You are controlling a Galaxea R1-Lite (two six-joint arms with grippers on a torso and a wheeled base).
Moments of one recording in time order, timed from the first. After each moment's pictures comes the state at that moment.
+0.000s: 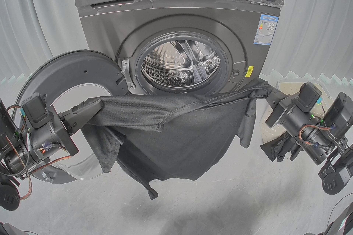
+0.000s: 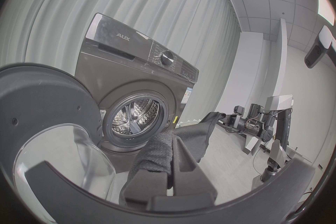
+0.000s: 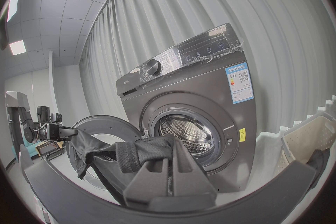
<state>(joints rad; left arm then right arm) -0.31 1.36 -0.34 -1.16 -0.44 -0.20 0.54 1.69 -0.43 -1.54 0.01 0.15</state>
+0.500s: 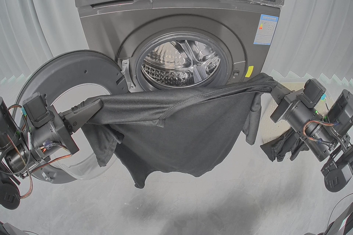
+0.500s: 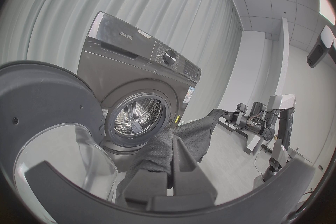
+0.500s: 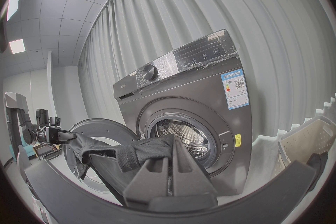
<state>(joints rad) -0.29 1.37 -0.34 -1.16 -0.44 -0.20 0.50 1.67 -0.43 -1.54 0.02 0.15</state>
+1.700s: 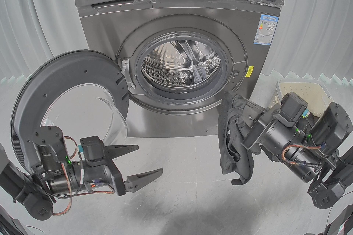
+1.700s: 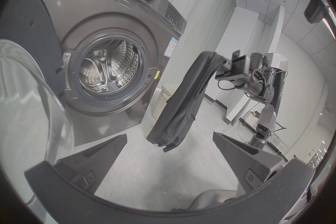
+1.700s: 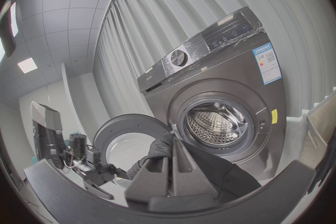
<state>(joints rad) -0.48 1.69 -0.25 -1.25 -0.47 -0.09 0.74 1.72 -0.45 -1.54 -0.03 0.22</state>
